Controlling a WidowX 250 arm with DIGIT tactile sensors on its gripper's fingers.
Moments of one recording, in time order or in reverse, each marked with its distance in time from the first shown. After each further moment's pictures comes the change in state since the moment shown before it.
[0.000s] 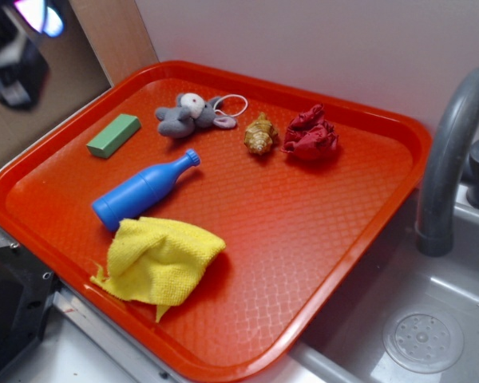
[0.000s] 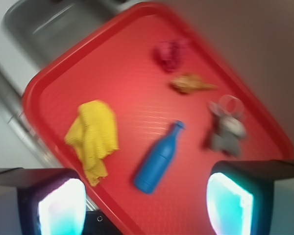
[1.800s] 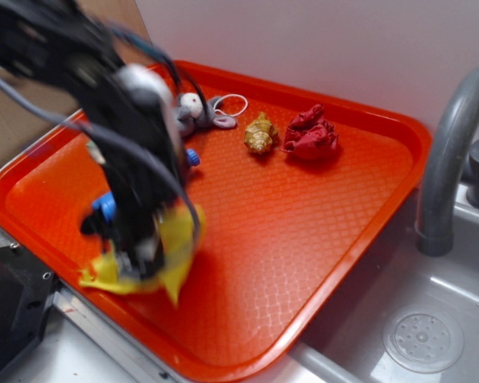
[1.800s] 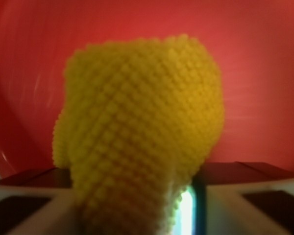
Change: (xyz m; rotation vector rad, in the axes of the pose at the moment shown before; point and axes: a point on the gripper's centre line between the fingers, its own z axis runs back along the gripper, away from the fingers) arm 0.002 -0.028 -0.116 -0.049 0.135 0.140
